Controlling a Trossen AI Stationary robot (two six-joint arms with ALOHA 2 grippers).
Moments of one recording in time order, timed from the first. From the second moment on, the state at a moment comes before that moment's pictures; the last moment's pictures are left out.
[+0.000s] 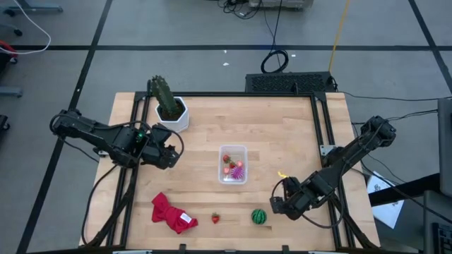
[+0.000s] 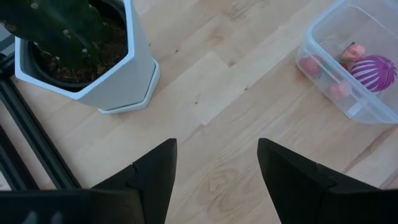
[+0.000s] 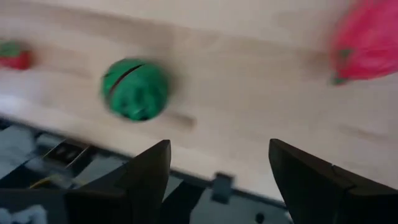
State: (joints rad) left arm -0.33 1.20 1.23 -1.39 -0.52 -1.14; right arm 0.70 1.47 1.07 -0.80 -0.05 2.12
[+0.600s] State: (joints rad) left arm -0.33 1.20 1.23 -1.39 -0.51 -1.10; right arm 0.70 1.46 1.09 -1.12 -0.11 2.38
